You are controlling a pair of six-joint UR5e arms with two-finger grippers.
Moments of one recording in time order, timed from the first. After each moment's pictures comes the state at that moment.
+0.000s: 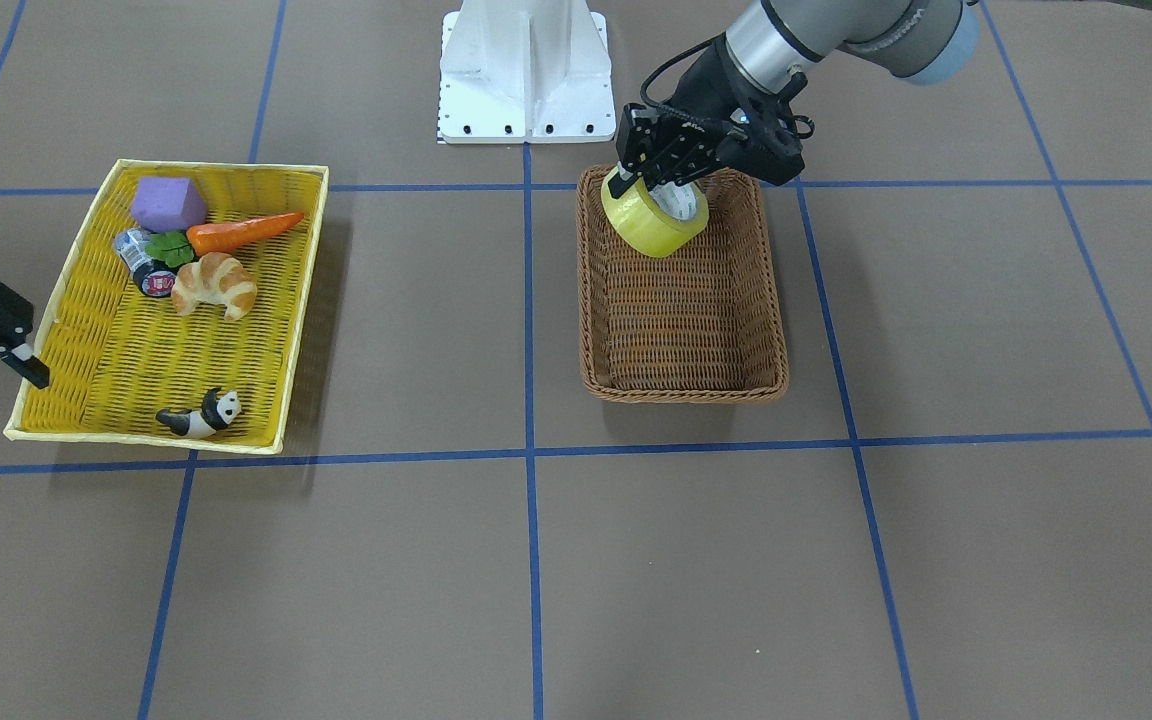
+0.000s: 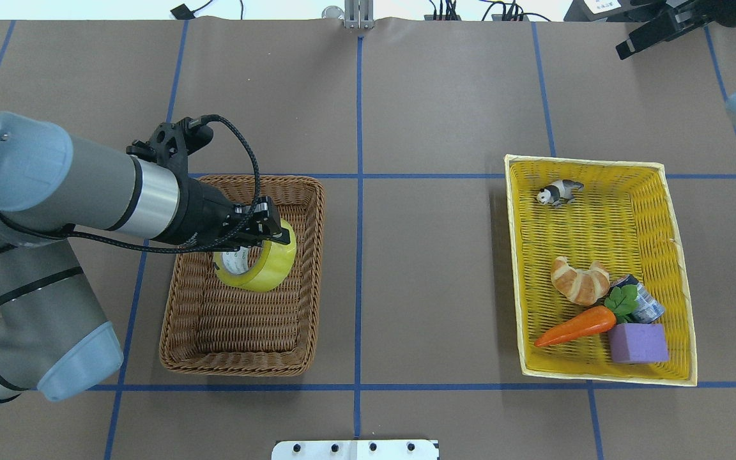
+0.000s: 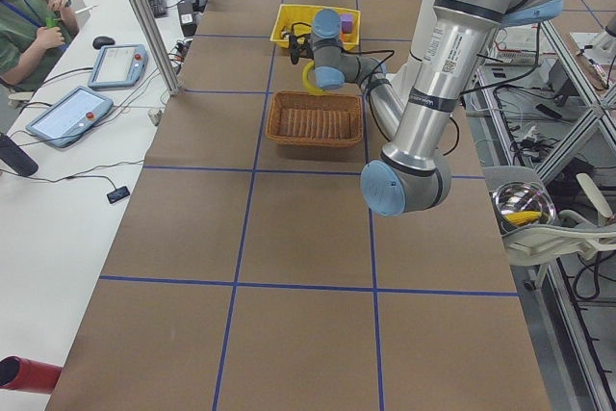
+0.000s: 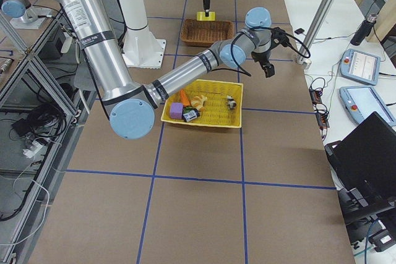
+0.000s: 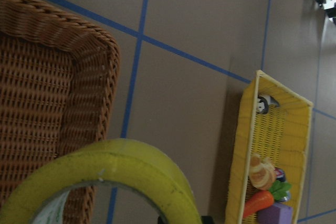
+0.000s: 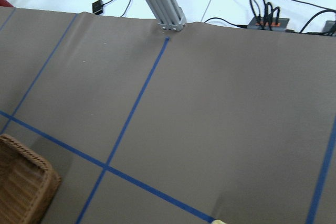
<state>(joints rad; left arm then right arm) -0.61 -1.97 -1.99 -2.05 -2.07 -1.52 1.26 -1.18 1.75 -1.37 2.32 0.26</state>
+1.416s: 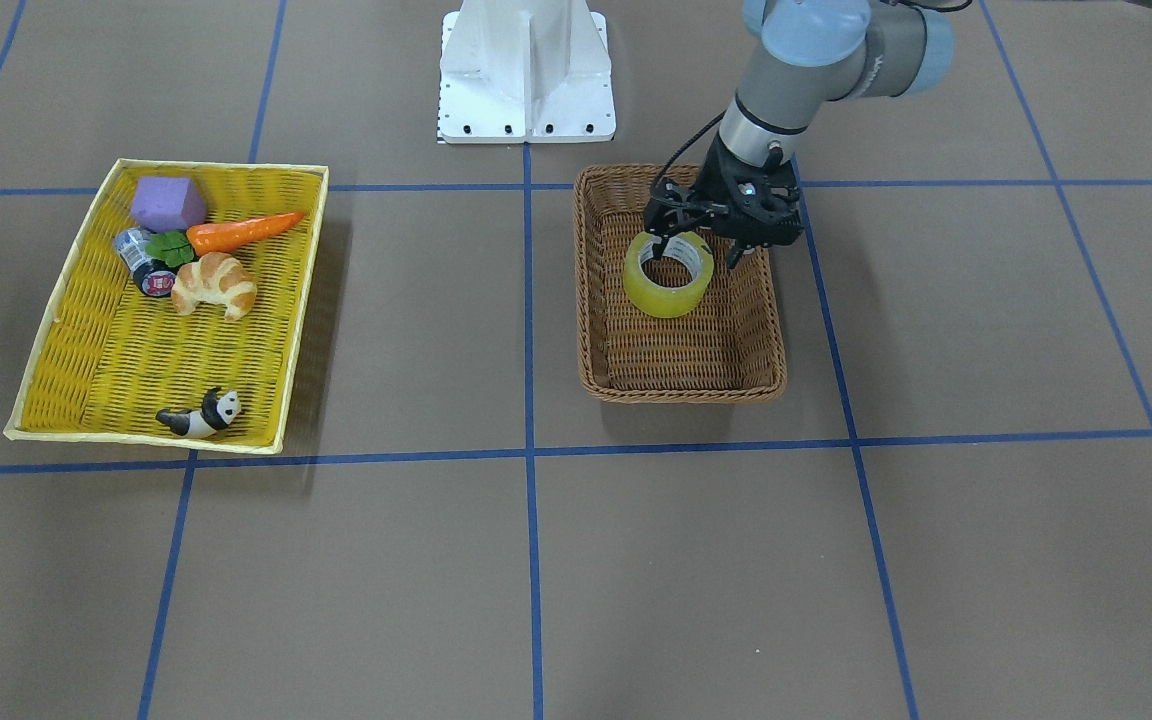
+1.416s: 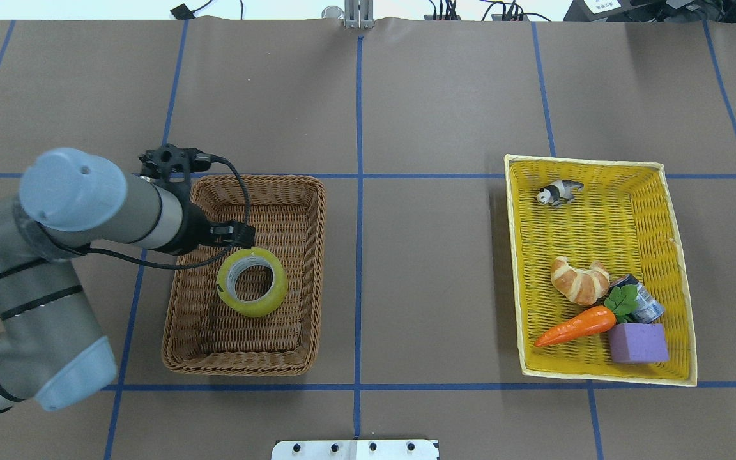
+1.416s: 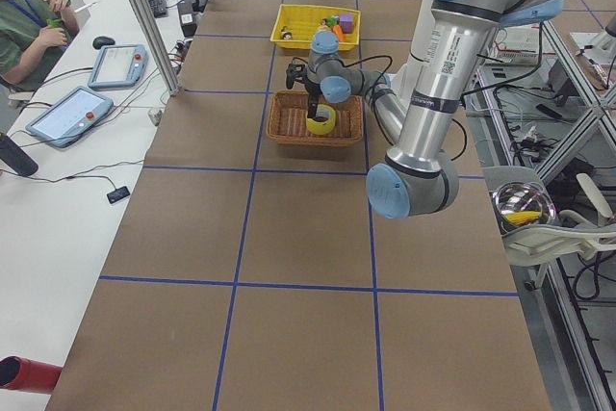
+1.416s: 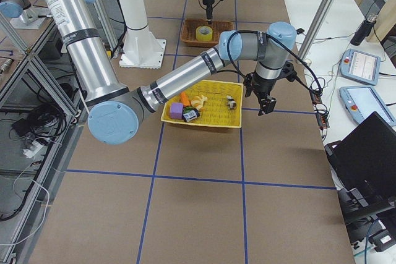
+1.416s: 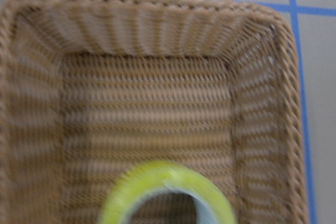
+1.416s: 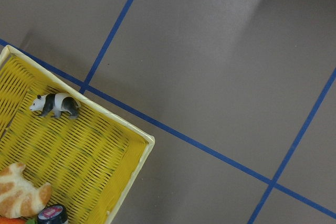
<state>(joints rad) -0.61 -1.88 -1.96 -1.82 -1.88 -1.13 1.50 -1.19 1.75 -2.12 2.32 -0.43</state>
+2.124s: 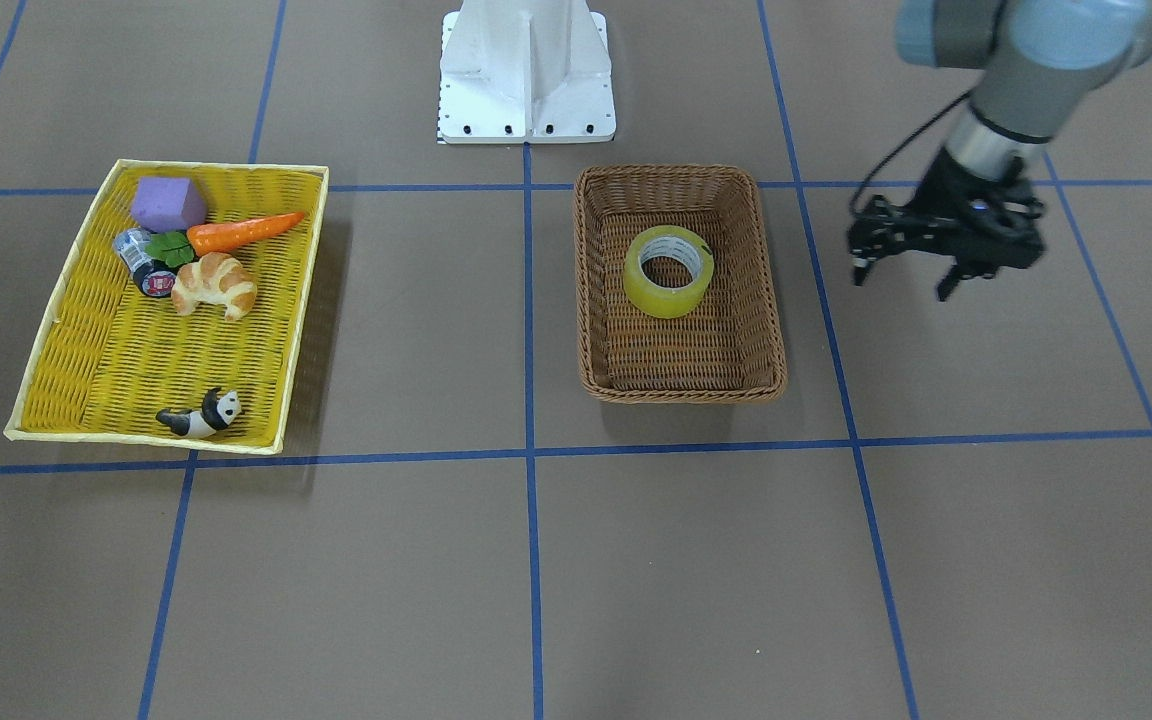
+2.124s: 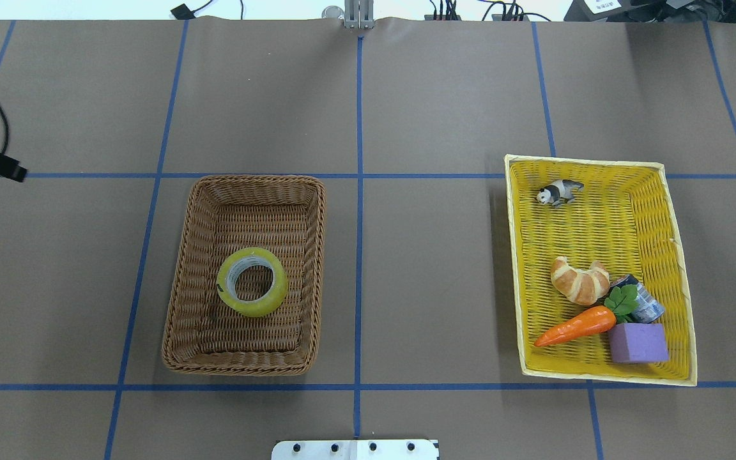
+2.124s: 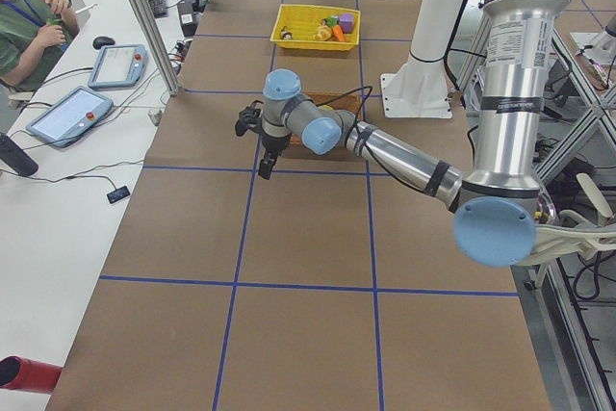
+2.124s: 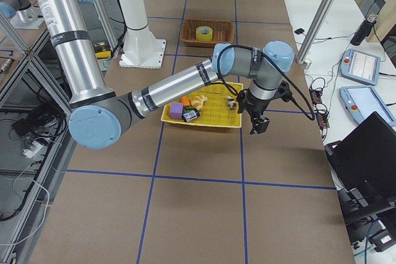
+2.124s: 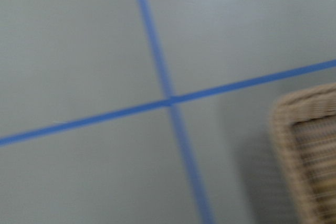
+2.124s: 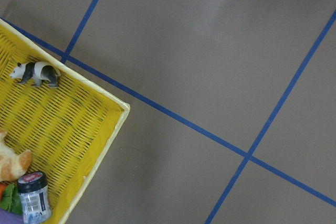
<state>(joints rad) -1.20 -1.57 -1.92 -1.79 -2.21 -0.34 1.56 -1.27 1.73 -2.15 2.32 -0.52</state>
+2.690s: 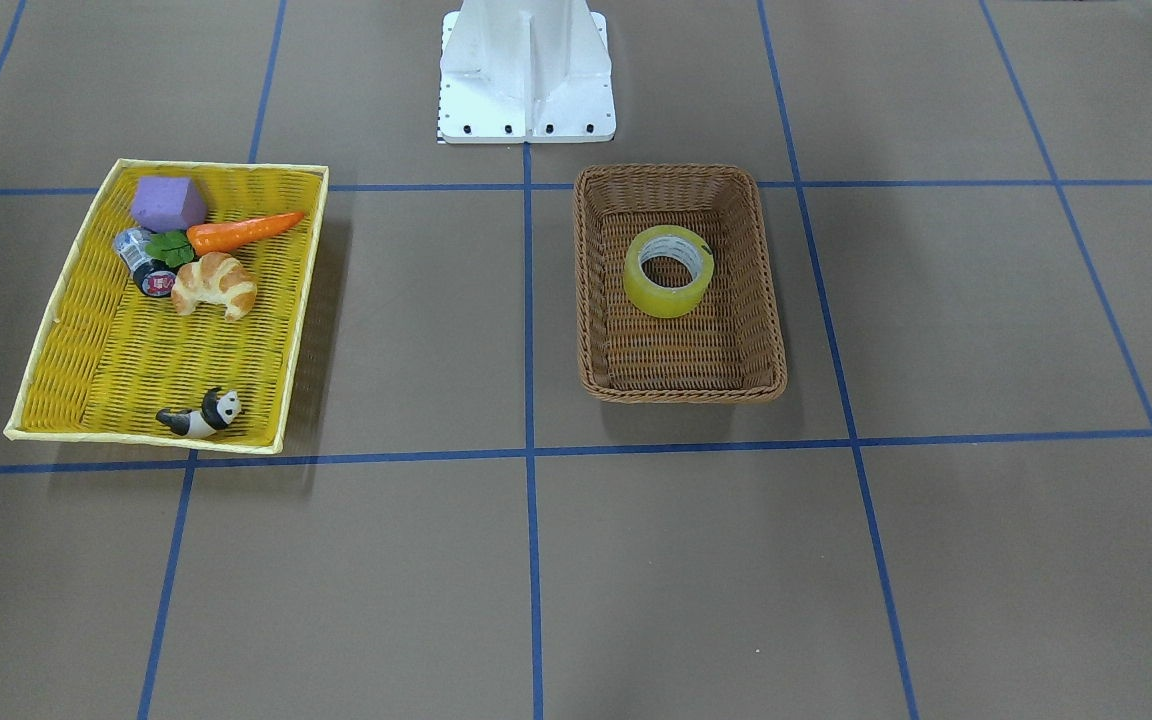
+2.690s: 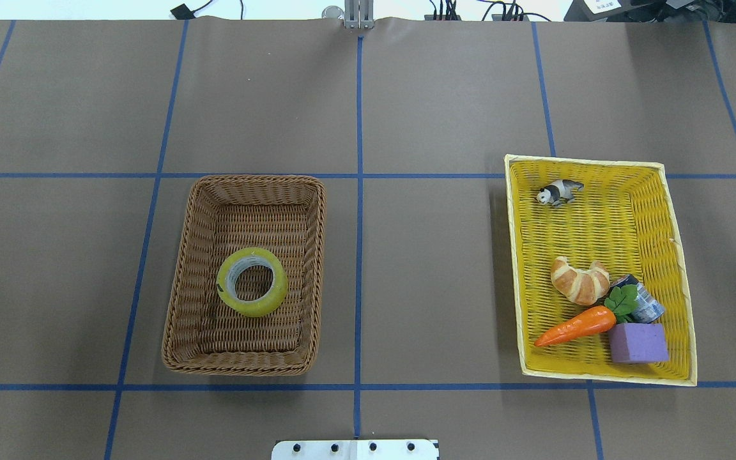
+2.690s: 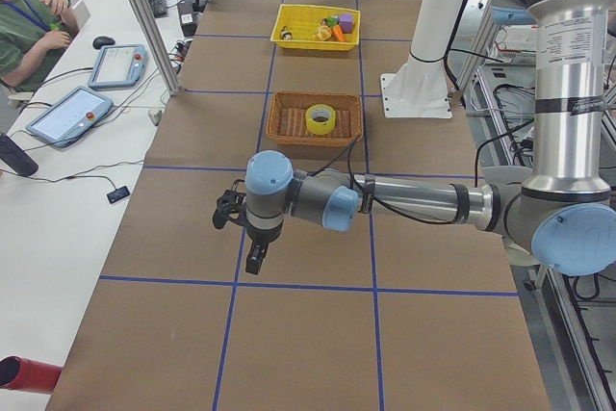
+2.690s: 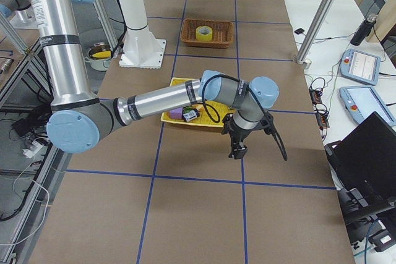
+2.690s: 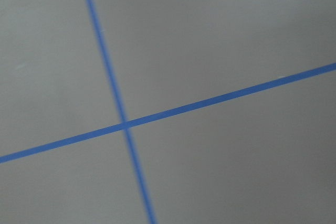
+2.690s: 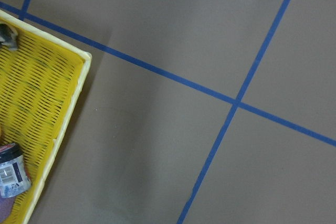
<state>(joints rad) -1.54 -1.48 -1.69 -1.78 -2.30 -0.01 1.57 -1.42 1.69 -2.12 2.32 -0.43</state>
